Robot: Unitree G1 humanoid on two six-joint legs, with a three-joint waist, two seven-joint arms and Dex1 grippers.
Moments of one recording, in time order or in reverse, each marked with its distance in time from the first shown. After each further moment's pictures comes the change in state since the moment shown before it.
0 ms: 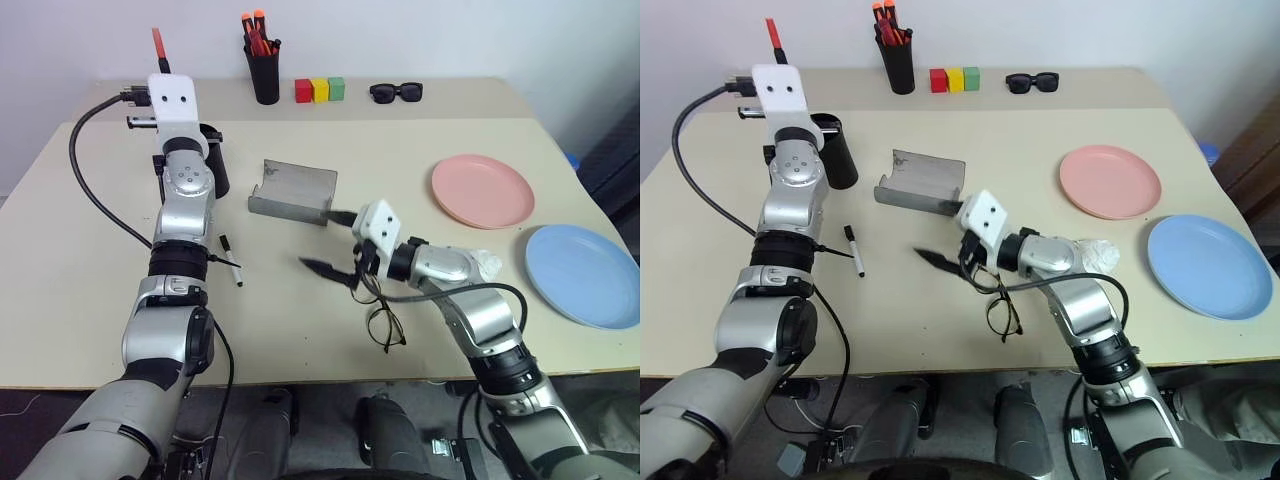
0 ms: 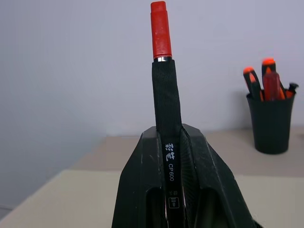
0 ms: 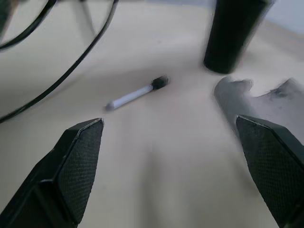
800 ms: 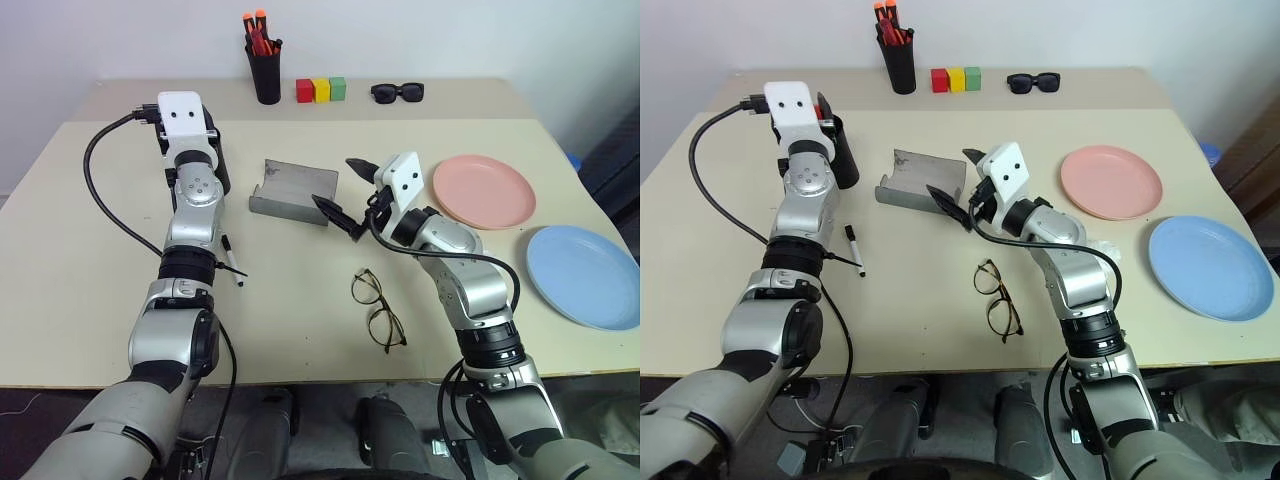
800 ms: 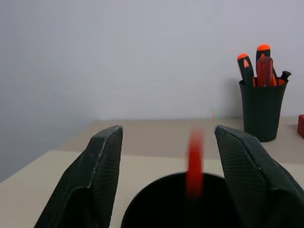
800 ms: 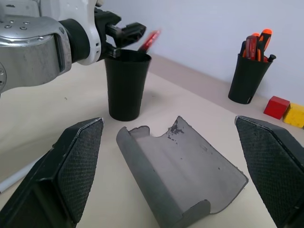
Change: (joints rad) left arm 0.011 -0.026 -0.008 0.051 -0.043 -0.056 0.031; right arm -0.080 0.065 -0.106 0.101 -0.001 -0.070 -0.116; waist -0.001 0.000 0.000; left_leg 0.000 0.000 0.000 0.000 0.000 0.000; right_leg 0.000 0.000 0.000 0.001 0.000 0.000
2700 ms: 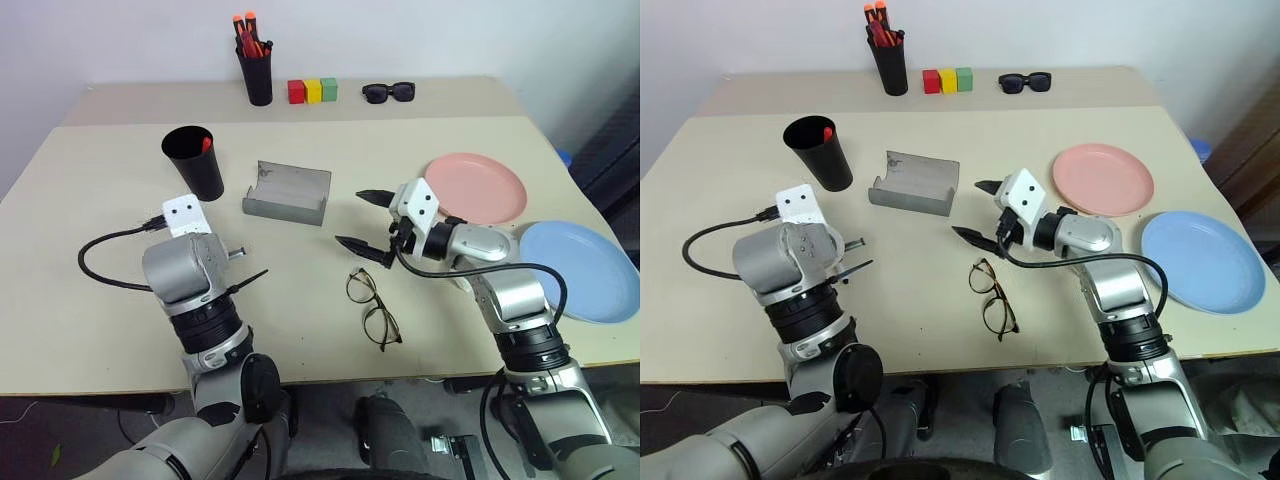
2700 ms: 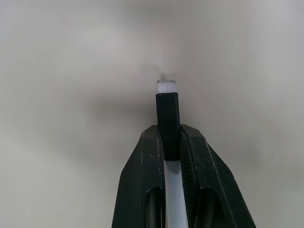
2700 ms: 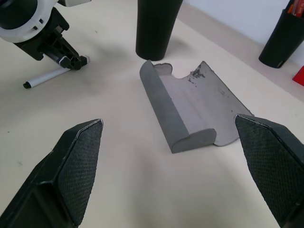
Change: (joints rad) left arm 0.200 -0.410 0.329 -1.080 0.147 1.681 -0.031; right arm 0.043 -0.213 0.021 0.018 -0.009 -0.028 0.263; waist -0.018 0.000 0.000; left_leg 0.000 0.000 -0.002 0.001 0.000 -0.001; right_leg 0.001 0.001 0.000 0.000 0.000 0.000
